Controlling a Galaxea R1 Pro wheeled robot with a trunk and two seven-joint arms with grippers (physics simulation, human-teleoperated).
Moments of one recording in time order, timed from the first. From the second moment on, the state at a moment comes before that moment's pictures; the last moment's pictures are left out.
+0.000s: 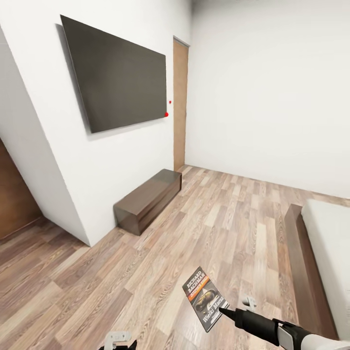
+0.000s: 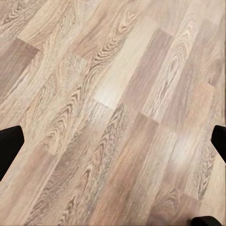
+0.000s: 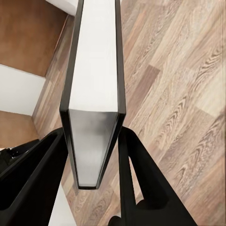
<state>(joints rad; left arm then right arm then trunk) -0.43 -0.01 0.17 -0.02 -0.05 -0.36 -0.22 -0.65 -0.19 0.24 0.08 -0.52 0.02 1.04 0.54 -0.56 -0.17</state>
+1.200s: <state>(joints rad) -0.42 -0.01 0.17 -0.02 -0.05 -0.36 -0.22 -0.65 -0.19 0.24 0.08 -0.52 0.02 1.04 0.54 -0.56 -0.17</state>
